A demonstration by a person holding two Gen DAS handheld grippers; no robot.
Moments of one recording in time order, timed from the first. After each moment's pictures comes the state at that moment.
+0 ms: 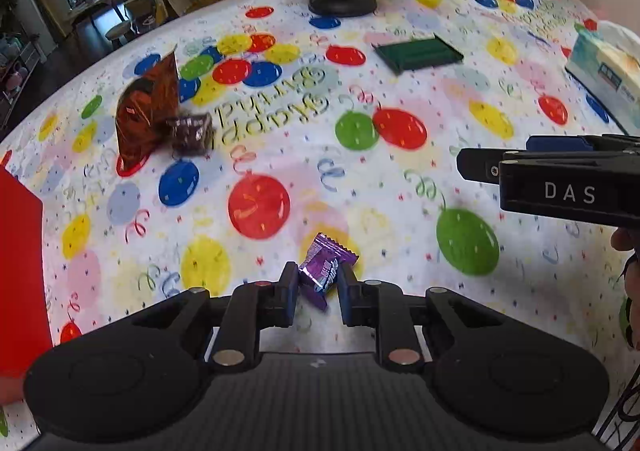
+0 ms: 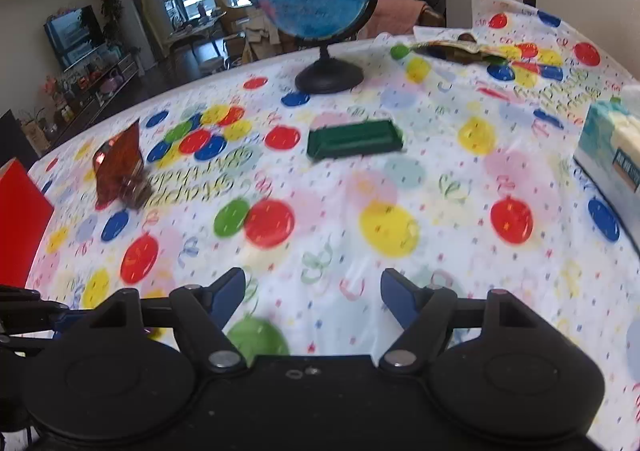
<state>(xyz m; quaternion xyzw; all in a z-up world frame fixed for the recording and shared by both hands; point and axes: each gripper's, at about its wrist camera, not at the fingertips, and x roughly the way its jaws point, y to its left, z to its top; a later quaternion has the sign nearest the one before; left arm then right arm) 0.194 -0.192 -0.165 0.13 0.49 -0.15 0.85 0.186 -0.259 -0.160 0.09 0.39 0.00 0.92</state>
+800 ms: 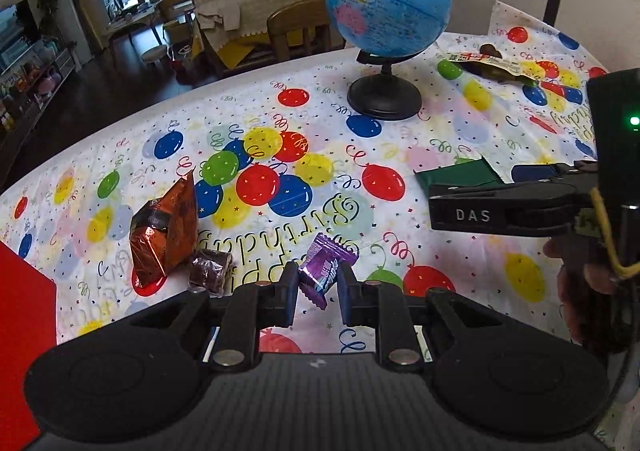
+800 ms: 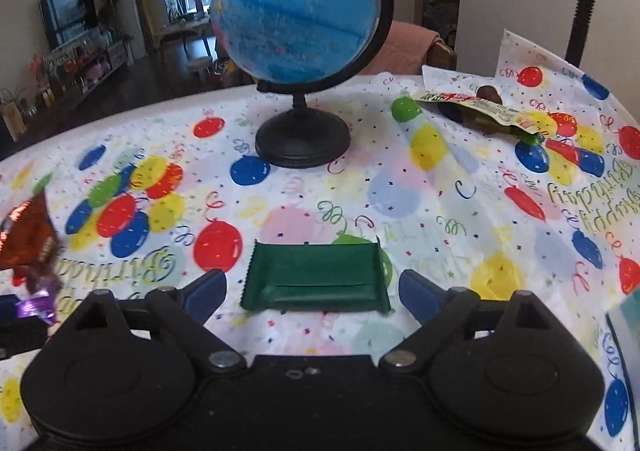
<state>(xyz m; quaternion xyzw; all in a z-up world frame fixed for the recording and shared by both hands) 0.276 -0.217 -0.132 0.10 0.44 -0.10 0.89 0.322 -0.285 -0.170 0.02 0.39 -0.02 0.92</state>
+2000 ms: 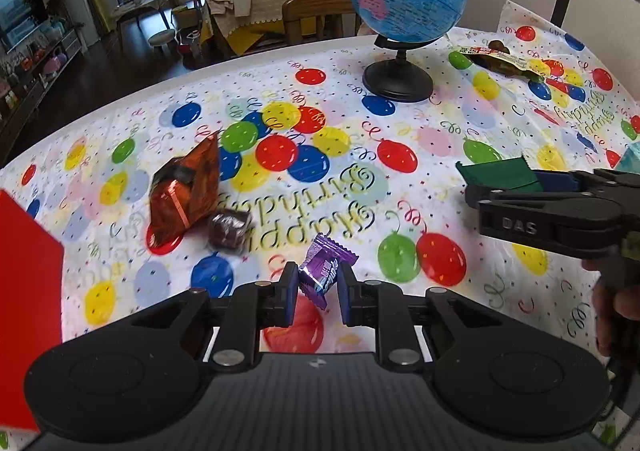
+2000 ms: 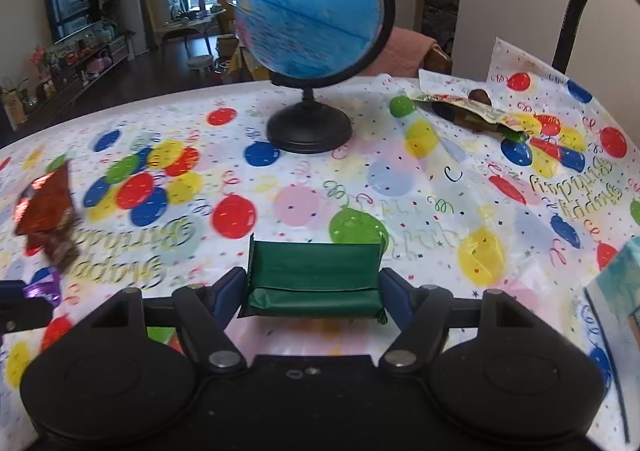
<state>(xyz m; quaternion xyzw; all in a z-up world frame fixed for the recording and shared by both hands) 0.250 -0.190 -0.132 0.07 0.45 -0.09 0.88 0.276 -0.269 -0.155 0.00 0.38 -0.01 0.92</state>
